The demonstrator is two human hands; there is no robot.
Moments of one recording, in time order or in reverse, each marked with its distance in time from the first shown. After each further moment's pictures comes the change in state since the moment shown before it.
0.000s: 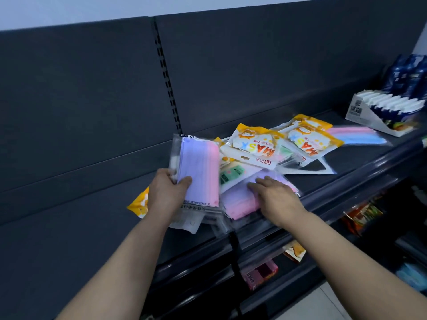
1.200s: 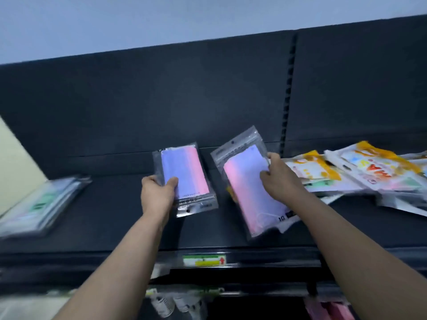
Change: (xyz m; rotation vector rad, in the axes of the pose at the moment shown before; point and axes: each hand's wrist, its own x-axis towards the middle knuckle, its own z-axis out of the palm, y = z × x) left_hand -0.031 -0.096 -0.190 -0.246 0.590 -0.311; right_hand 0.046 -0.197 -0.039 0.562 0.066 -0.175
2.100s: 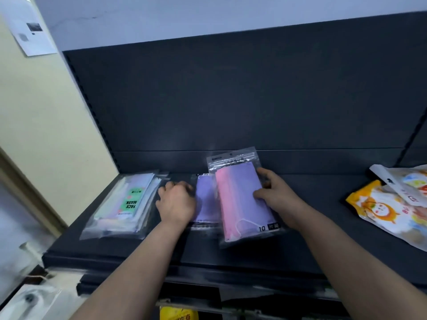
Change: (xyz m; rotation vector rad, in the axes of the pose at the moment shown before) left_hand 0.168 -0.060 -0.169 0.849 -0.107 0.200; right_hand 0.012 -0.197 0.209 0.702 -0.315 0.136
